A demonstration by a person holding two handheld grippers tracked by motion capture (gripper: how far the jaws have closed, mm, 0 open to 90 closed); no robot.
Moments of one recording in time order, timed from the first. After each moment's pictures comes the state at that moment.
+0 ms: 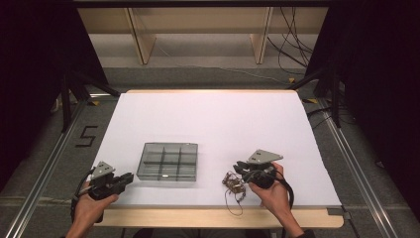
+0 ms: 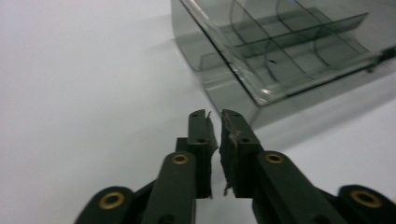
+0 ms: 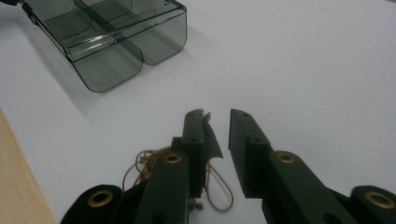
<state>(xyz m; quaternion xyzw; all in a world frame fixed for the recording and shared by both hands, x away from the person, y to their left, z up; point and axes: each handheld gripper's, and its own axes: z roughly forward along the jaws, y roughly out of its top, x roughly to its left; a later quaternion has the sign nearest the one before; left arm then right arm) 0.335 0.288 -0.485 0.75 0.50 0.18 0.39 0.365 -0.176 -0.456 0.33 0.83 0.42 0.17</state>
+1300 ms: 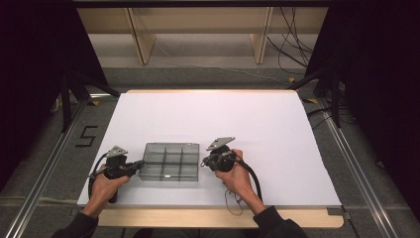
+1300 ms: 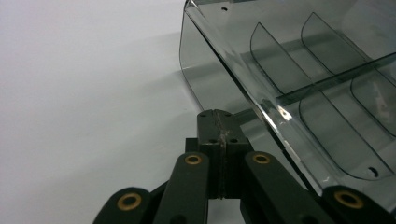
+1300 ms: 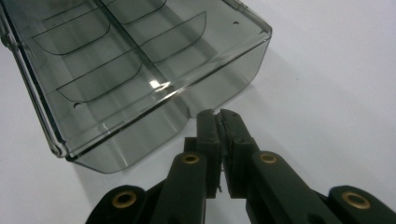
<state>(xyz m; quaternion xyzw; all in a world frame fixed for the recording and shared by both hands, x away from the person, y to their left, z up) 0.390 0.270 -0.495 0.77 0.48 0.14 0.40 0.419 -0.082 -0.472 0.30 0.88 0.36 0.10</state>
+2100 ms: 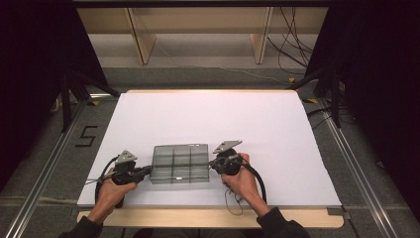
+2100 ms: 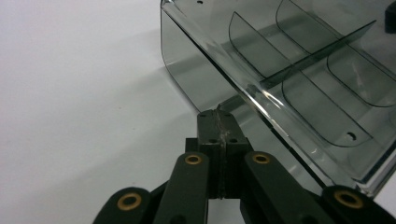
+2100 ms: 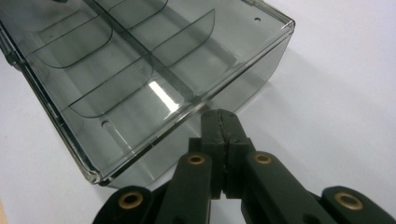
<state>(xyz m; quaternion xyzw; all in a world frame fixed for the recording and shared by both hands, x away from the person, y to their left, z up) 0.374 0.242 -0.496 0.77 0.46 0.13 0.41 0.408 -0.100 -0.474 0.32 0.87 0.36 0.10</state>
